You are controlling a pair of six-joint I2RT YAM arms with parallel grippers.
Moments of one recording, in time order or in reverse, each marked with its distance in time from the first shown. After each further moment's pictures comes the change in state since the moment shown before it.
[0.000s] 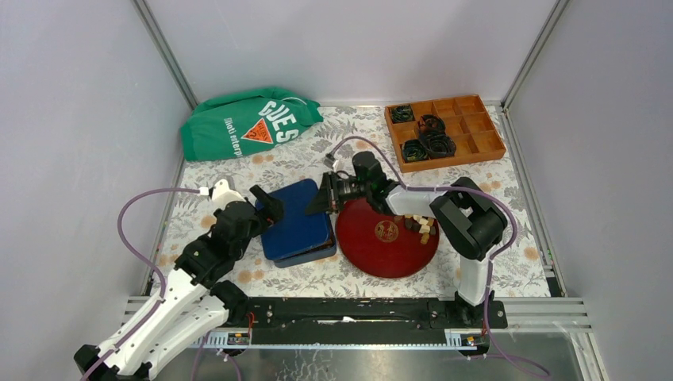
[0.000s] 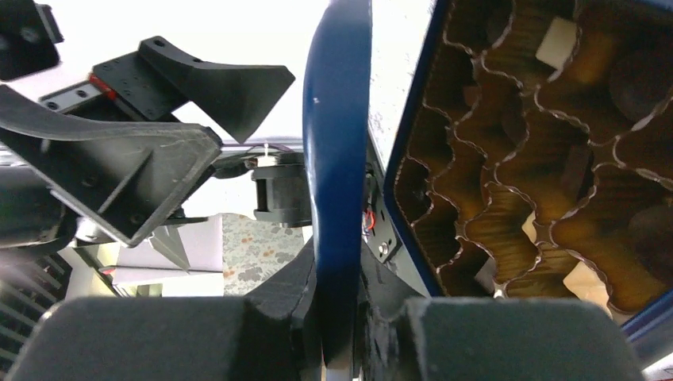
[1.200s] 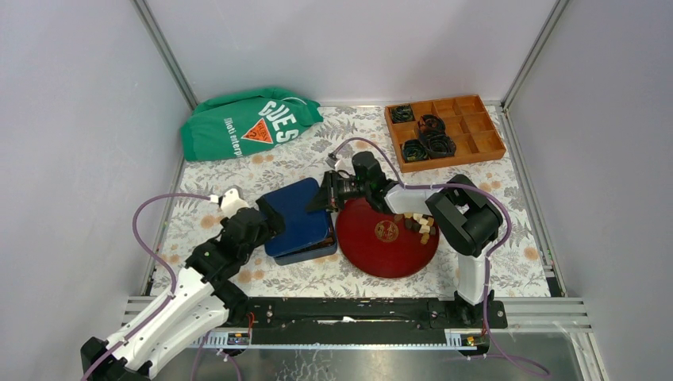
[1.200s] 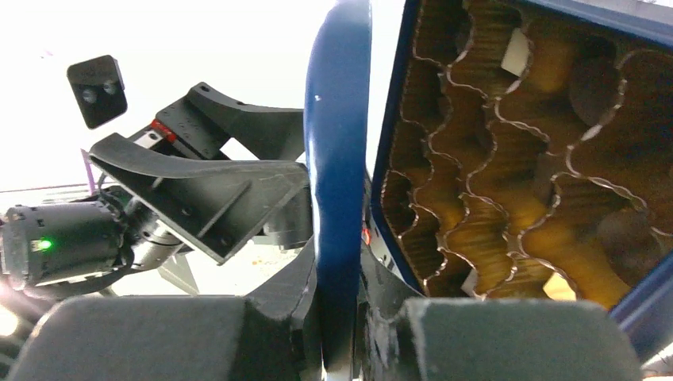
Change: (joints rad) left arm 0.000 0.020 -0.122 -0.018 0.016 -0.013; right arm -0.005 0.050 0.013 -0.034 0.048 0.017
